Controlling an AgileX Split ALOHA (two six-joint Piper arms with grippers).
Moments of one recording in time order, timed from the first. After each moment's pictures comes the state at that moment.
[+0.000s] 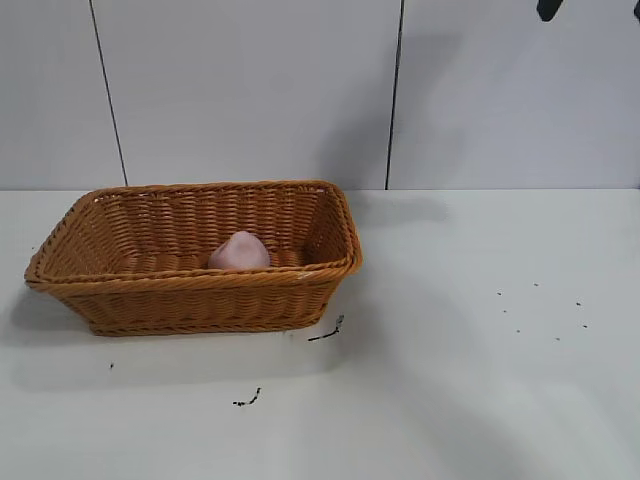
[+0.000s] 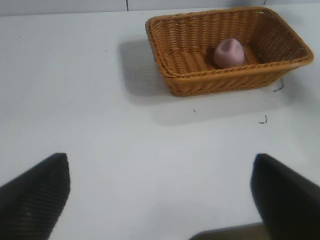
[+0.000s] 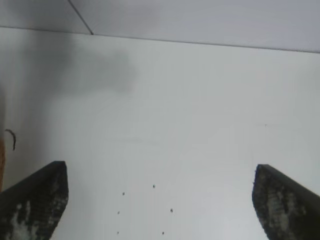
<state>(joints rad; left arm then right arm) 0.01 -0.01 -0.51 -0.14 1.05 0.12 -0.01 1.52 -1.56 0.02 1.21 -0.04</state>
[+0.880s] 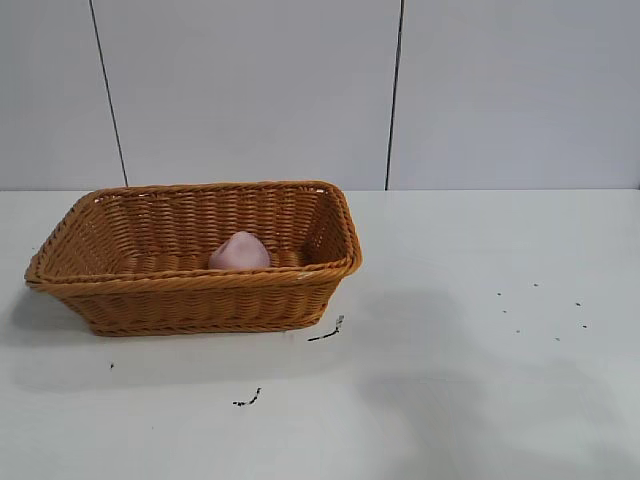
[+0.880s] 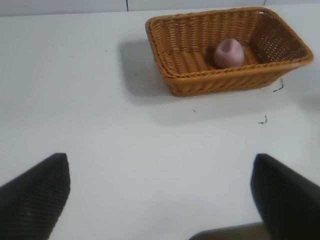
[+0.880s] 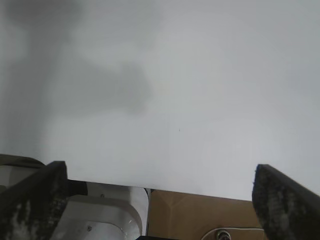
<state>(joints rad) 0.01 -0.01 -0.51 -0.14 1.05 0.12 -0.01 0.51 -0.50 0.03 1.05 -0.04</state>
